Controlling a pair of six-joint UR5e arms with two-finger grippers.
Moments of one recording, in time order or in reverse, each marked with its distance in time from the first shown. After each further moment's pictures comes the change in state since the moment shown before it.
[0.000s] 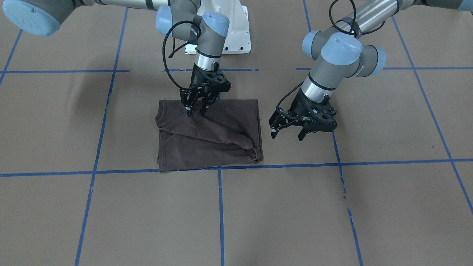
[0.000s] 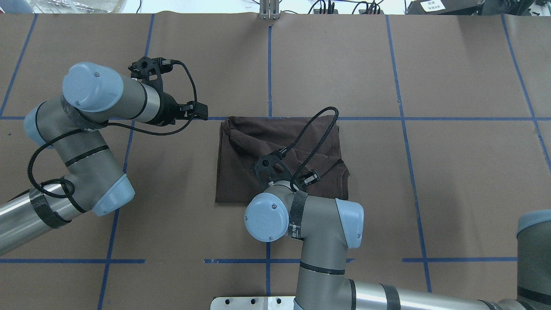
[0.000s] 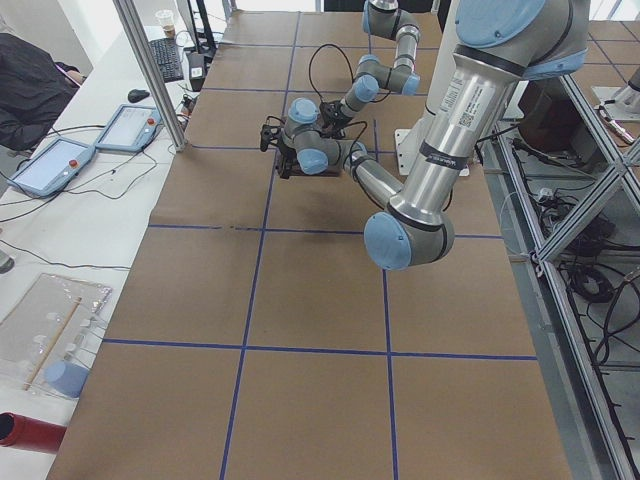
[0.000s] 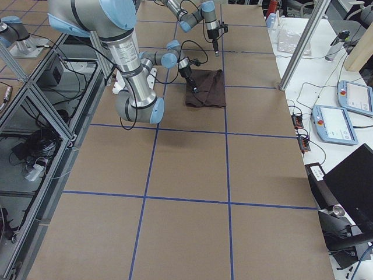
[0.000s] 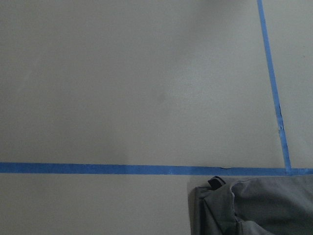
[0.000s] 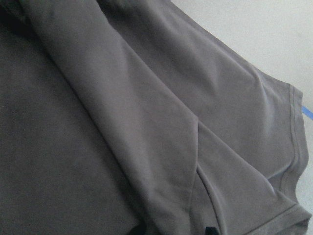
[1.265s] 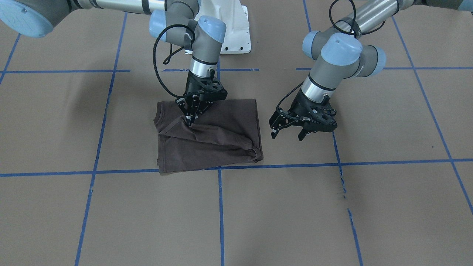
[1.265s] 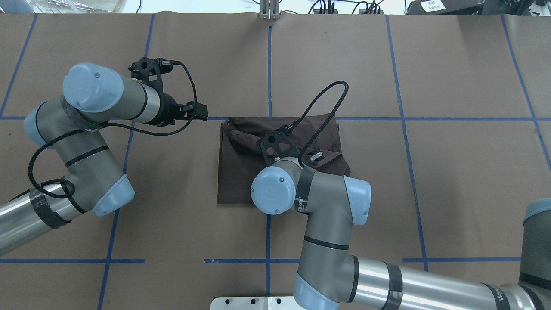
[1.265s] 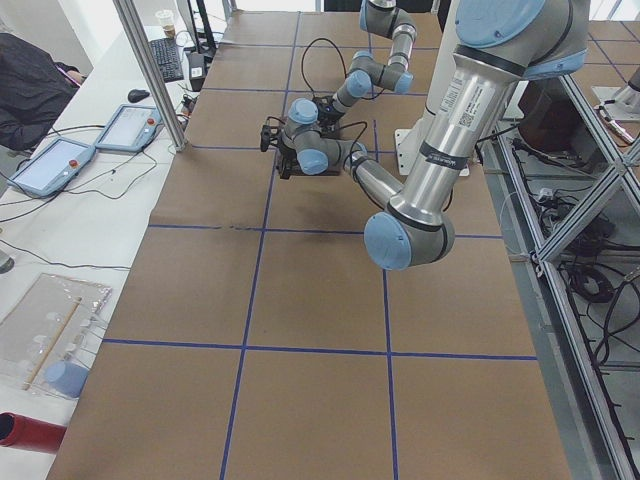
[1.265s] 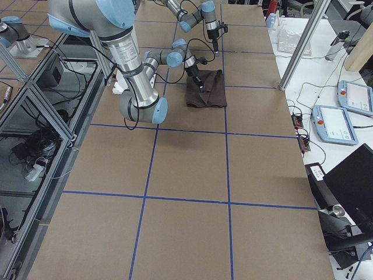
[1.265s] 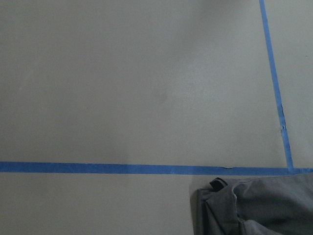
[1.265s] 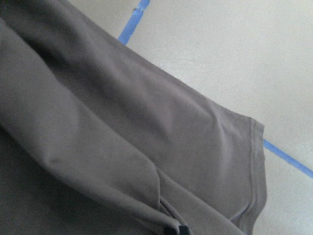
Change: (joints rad) left arm 0.001 0.001 0.001 0.000 0.001 0.000; right arm 0.089 0.010 -0.003 0.007 -0.001 -0.053
